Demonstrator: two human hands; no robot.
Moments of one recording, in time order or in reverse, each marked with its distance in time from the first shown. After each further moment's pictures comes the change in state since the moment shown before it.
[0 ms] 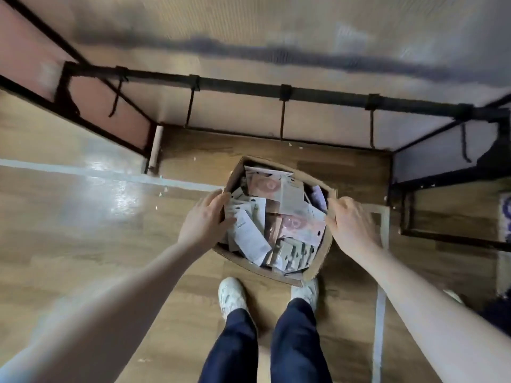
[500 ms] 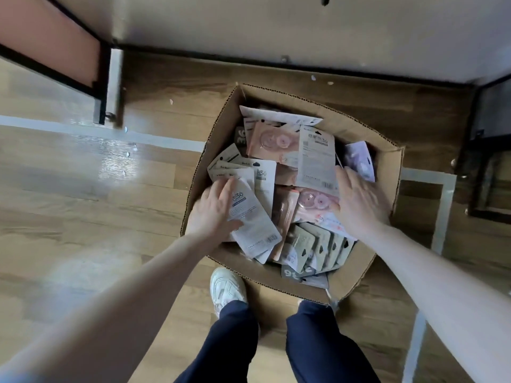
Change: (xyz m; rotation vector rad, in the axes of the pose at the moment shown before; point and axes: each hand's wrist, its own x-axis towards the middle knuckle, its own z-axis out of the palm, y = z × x) left_hand 0.077 -0.083 0.190 0.215 -0.164 -0.075; right_hand 0.115 0.028 0.192 -0.043 -0.115 -0.052
